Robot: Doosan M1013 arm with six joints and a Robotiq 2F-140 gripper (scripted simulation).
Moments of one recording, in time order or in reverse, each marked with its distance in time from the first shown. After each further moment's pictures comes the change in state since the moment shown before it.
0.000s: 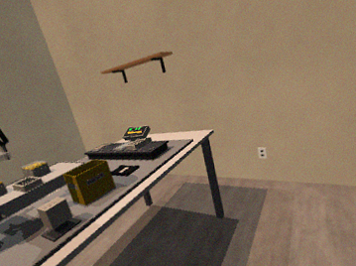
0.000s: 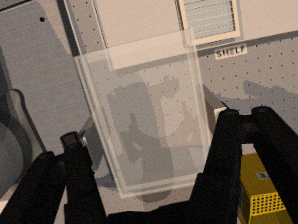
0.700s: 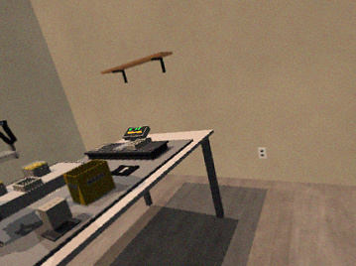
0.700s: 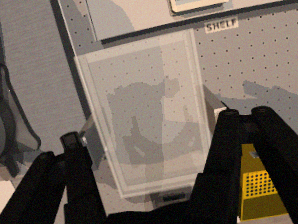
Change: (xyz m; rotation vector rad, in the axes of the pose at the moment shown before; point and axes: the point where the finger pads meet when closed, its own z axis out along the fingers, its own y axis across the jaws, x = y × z) arm -0.053 0.012 0.000 0.001 0.000 -0.002
